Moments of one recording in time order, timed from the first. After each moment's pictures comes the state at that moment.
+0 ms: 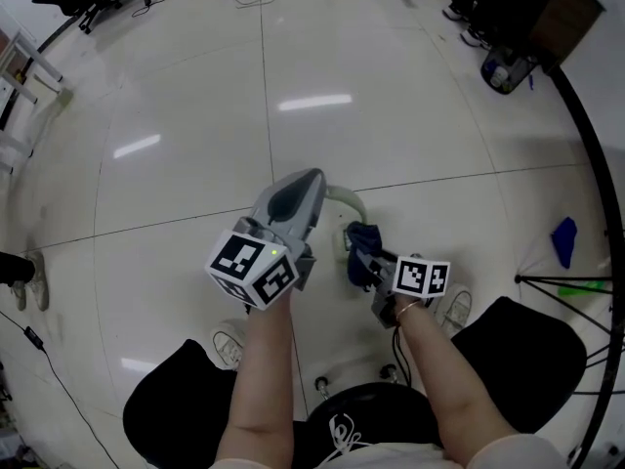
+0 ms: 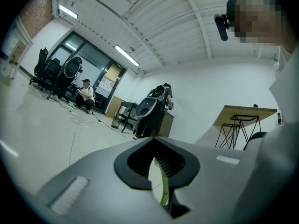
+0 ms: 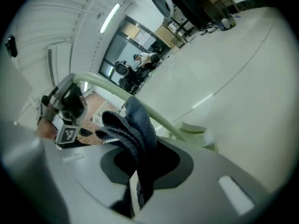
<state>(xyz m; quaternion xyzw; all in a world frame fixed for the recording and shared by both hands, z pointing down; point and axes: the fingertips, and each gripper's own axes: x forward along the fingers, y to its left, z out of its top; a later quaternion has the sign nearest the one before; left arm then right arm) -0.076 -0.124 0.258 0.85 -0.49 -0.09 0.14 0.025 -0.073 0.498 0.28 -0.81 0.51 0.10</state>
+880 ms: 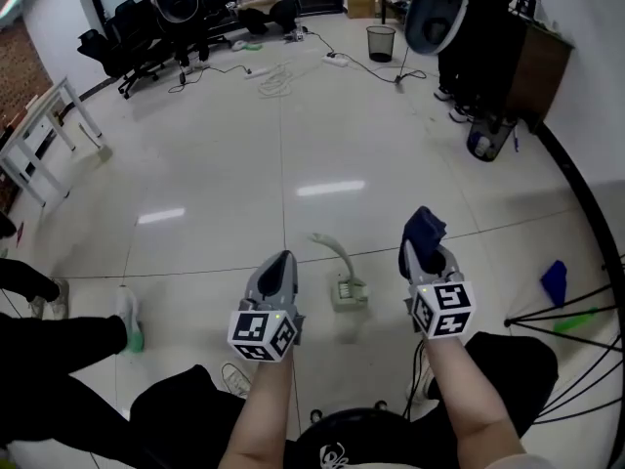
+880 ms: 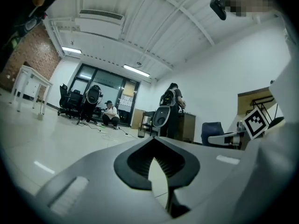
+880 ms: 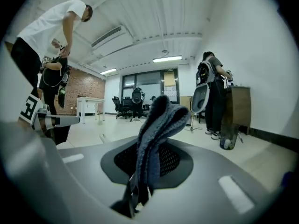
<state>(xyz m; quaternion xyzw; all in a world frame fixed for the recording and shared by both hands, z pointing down) -0.087 -0.035 0.234 0.76 -0.65 -0.06 0.05 0.138 -0.119 0.248 0.46 -0.89 0.04 0.07</state>
